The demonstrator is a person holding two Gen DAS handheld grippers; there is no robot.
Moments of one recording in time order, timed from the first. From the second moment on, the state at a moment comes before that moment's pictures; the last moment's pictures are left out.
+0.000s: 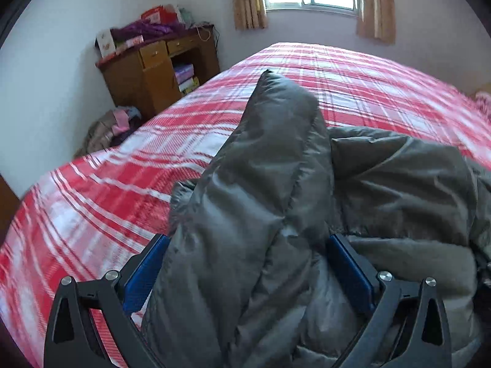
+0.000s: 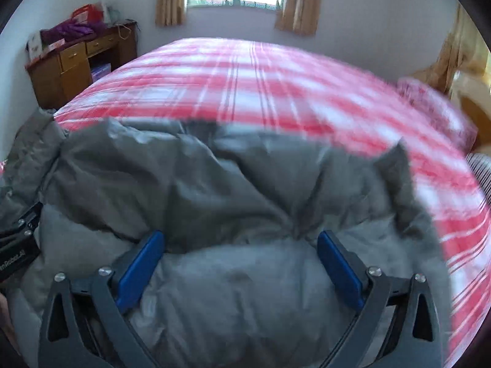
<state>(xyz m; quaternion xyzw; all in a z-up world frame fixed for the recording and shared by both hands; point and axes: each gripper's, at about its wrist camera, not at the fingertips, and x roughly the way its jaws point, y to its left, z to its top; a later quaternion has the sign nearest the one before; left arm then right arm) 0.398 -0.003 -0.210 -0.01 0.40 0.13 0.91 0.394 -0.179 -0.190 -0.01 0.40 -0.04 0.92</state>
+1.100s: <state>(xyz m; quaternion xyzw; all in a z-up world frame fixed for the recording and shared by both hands) 0.276 0.044 -0.220 -0.07 0.44 0.14 0.89 0.264 -0.167 -0.169 -0.06 0.34 -0.03 0.94</state>
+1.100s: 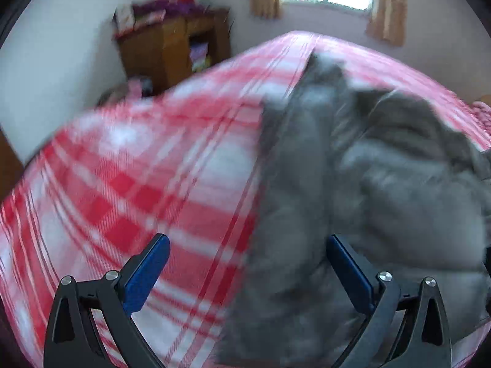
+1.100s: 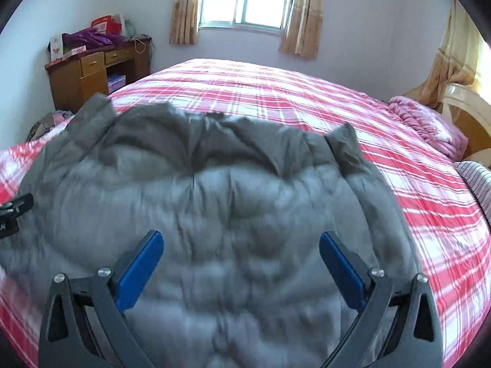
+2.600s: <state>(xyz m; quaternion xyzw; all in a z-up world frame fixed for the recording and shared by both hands) 0.181 0.073 -0.095 -0.11 0.31 0.02 0.94 0.219 -0.059 -0.211 -0.14 0.35 0.05 0.92</state>
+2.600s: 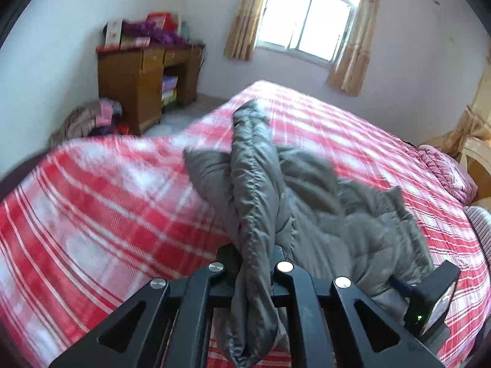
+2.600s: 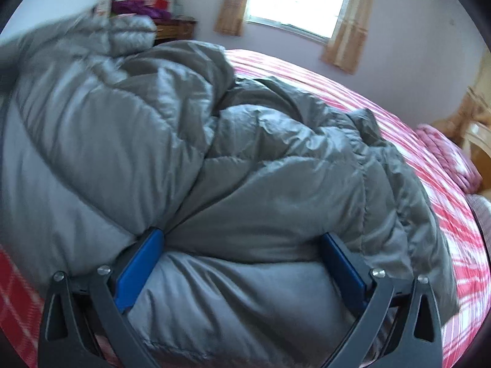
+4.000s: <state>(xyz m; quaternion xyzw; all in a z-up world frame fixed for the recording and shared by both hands) 0.196 -0.204 -0.034 0.16 0.14 -0.01 0.98 0.181 -0.402 -0.152 0.10 0.35 -0.16 0.92</state>
